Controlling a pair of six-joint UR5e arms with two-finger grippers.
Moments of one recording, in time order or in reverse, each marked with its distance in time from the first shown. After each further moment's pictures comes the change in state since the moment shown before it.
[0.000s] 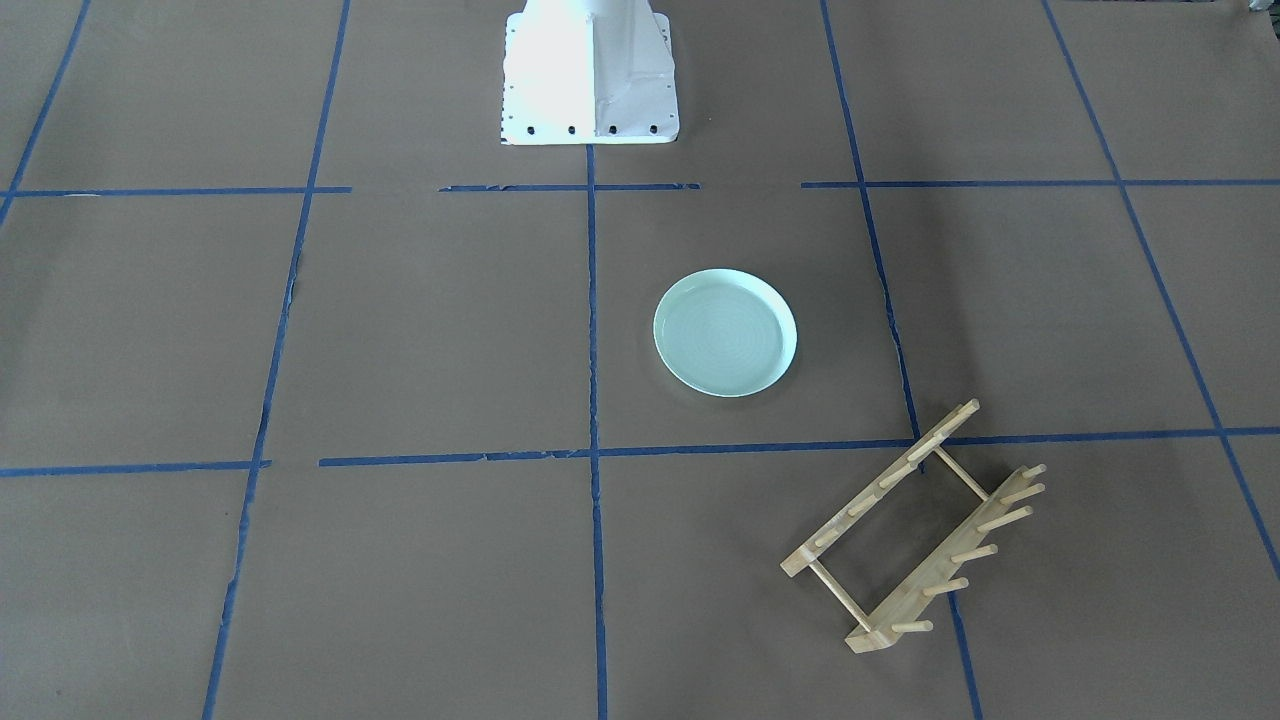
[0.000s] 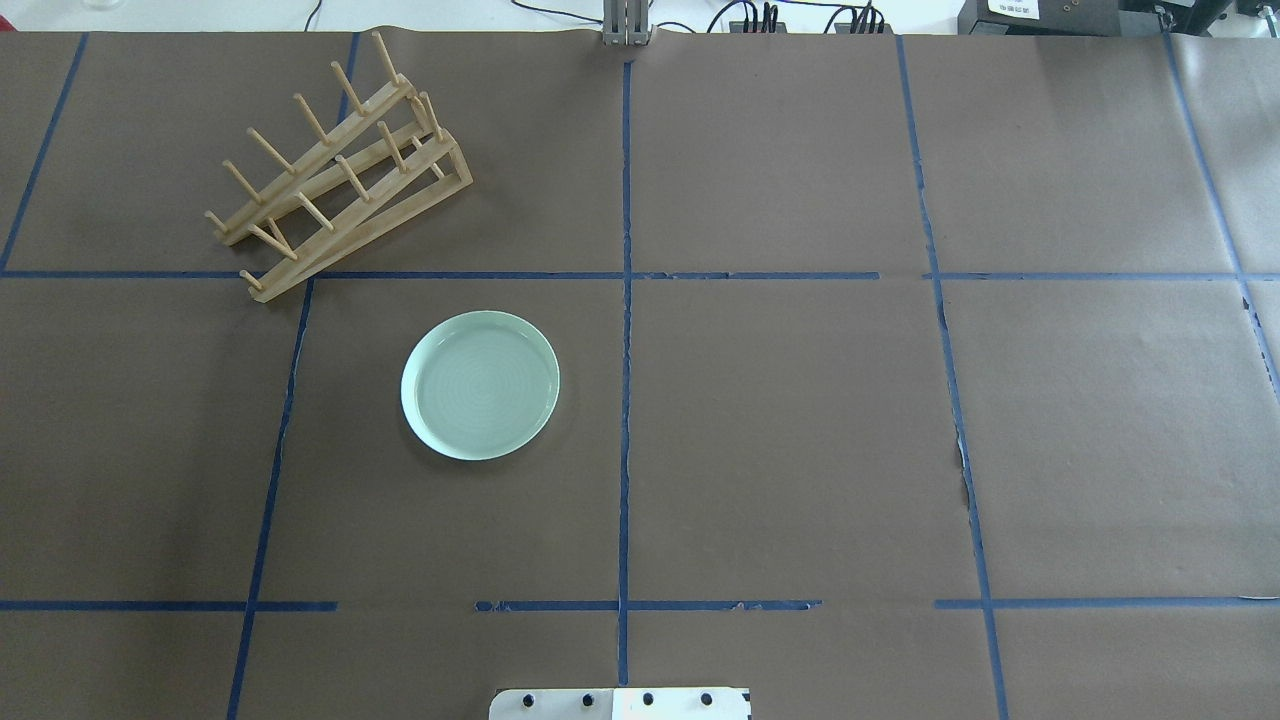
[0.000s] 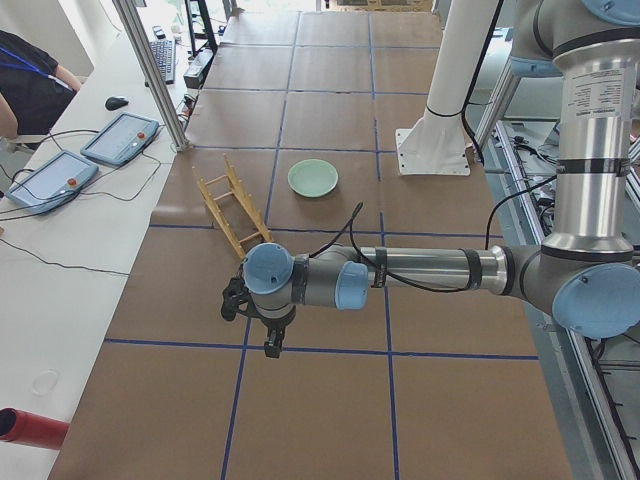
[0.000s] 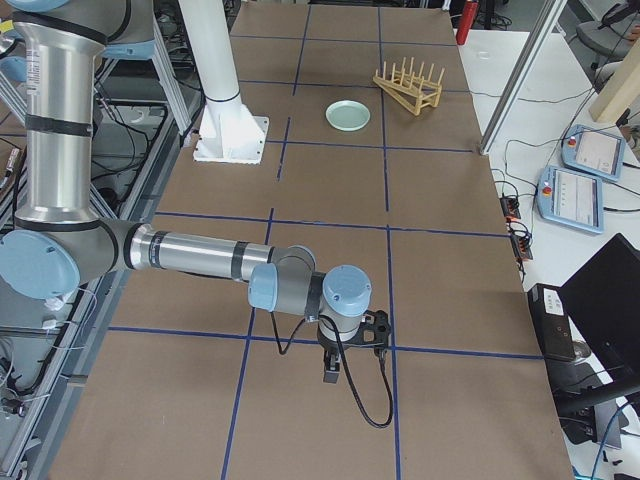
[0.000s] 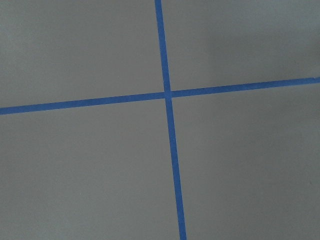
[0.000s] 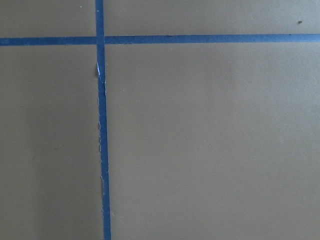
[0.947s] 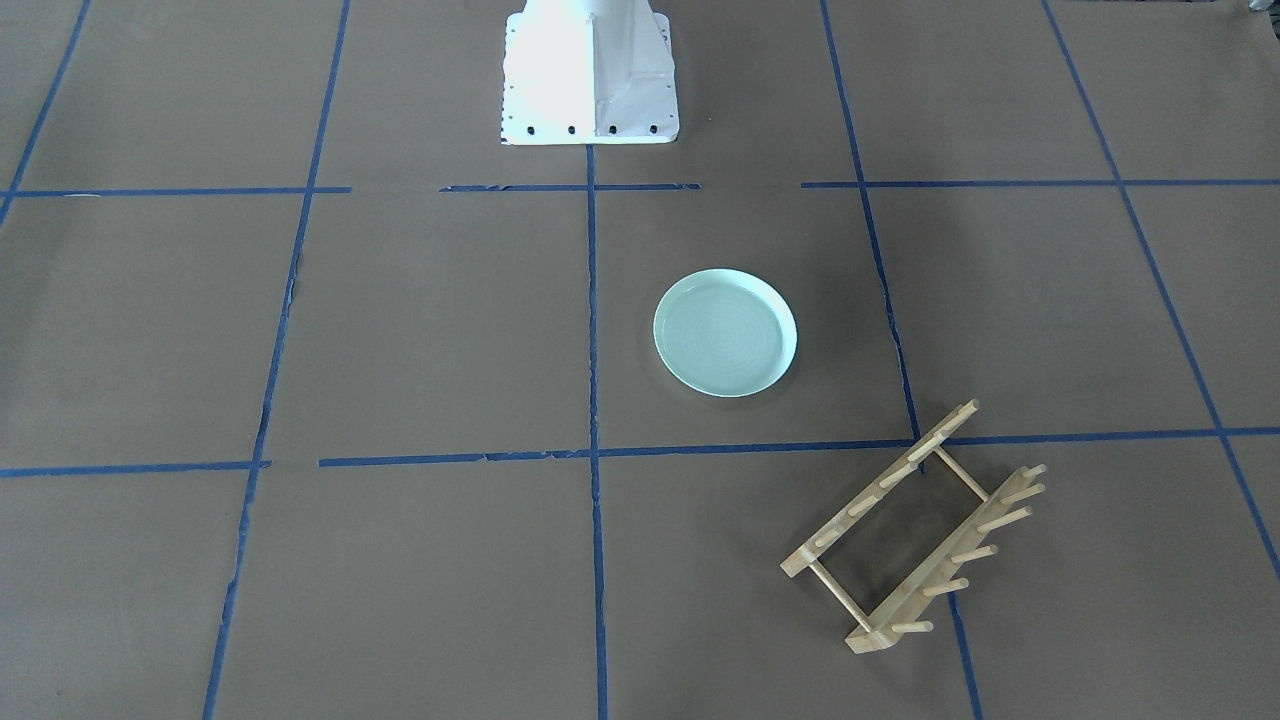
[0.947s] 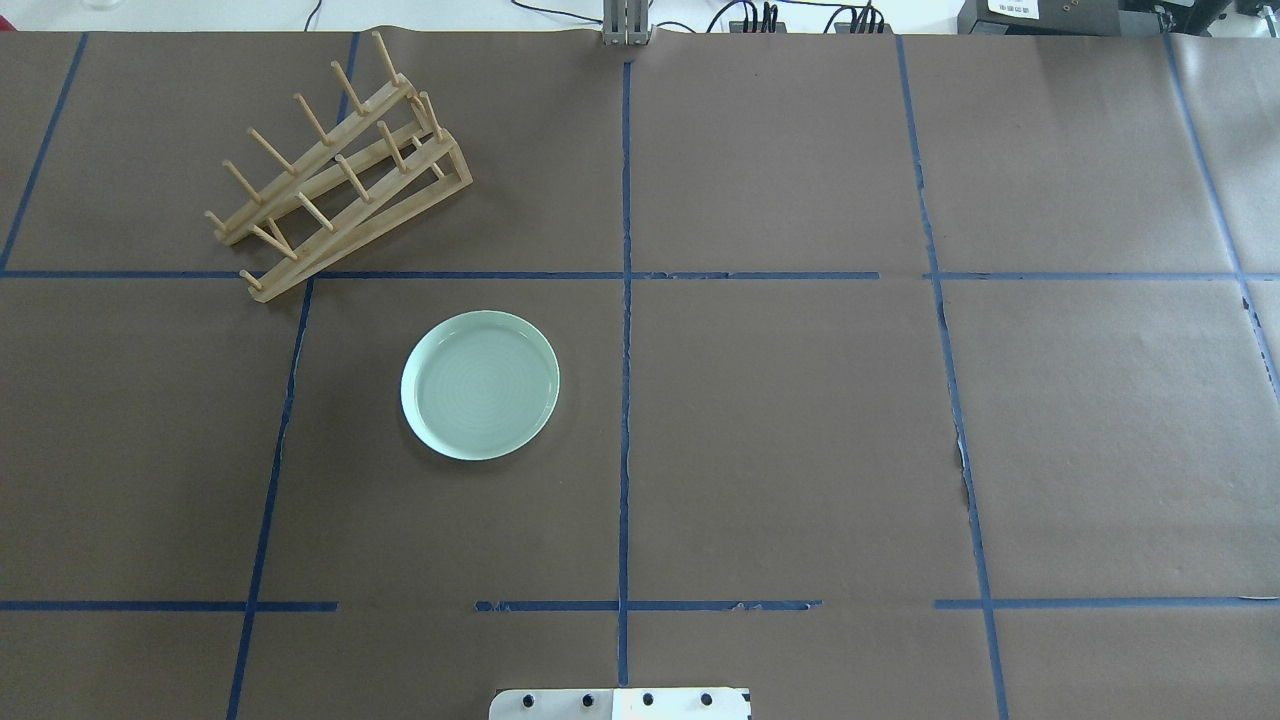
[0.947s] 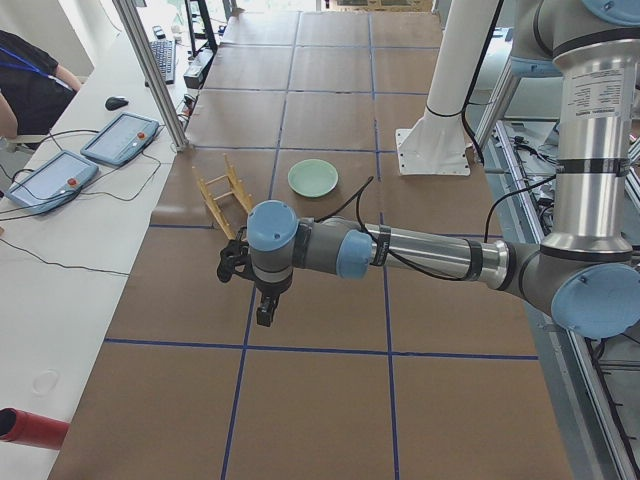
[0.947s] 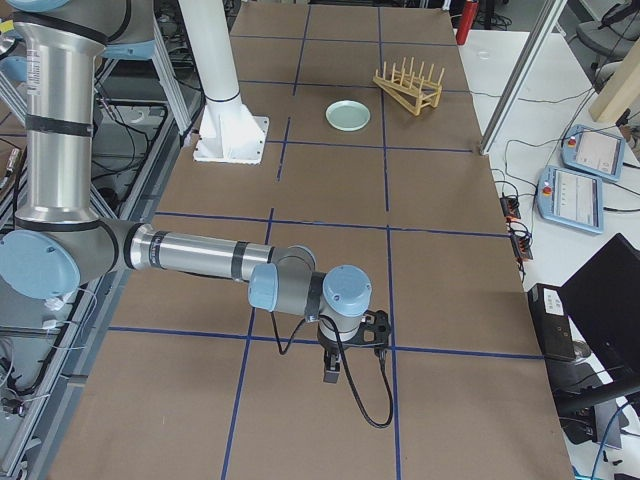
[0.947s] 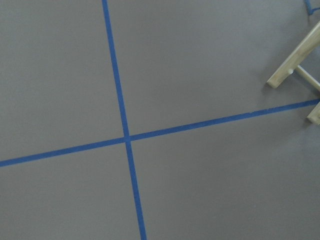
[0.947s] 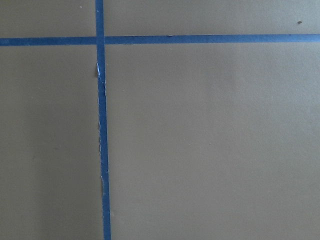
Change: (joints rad) left arm 0.051 -0.066 -0.256 0.031 0.012 -0.166; right arm 0.001 0.000 0.000 0.000 0.000 0.000
